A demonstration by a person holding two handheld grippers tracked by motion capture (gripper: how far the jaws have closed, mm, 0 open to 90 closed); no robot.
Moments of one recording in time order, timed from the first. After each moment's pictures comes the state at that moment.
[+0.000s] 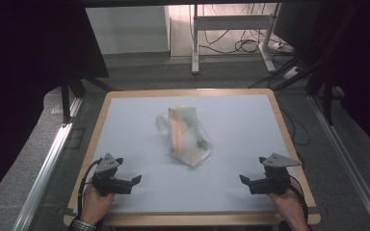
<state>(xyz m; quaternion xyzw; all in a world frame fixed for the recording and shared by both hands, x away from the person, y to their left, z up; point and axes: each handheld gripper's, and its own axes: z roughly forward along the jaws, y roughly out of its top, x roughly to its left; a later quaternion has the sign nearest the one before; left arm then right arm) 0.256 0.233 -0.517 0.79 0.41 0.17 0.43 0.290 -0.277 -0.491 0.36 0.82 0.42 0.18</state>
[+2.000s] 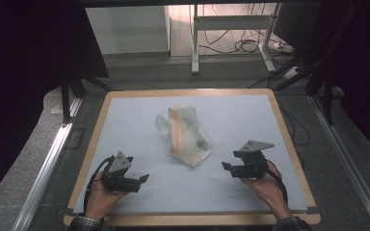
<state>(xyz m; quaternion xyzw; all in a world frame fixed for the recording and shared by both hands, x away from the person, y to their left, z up) 0.262 0.205 -0.505 0.82 0.36 0.19 0.39 0.329 -0.221 -0.486 0.34 0.84 0.39 0.14</state>
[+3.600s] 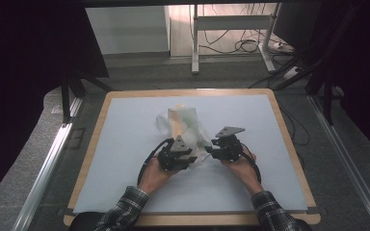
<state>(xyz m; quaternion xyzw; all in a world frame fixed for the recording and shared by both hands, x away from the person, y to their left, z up) 0.341 0.064 -0.509 0.87 0.26 0.14 0.40 0.392 -0.160 -0.511 0.32 0.85 0.38 0.15</state>
